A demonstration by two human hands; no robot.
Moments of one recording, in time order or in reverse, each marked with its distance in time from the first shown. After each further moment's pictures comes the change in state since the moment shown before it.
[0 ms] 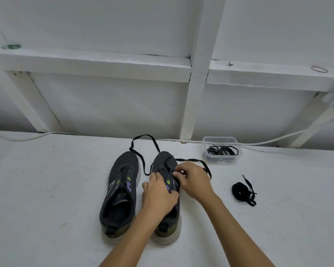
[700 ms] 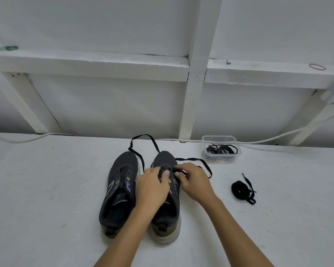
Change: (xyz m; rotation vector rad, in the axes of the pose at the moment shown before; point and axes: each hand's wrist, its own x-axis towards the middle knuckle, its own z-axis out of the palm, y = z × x) left_hand 0.012 -0.007 -0.012 -0.103 0.189 0.080; right_hand -0.007 0.006 0.003 0.132 0.050 0.018
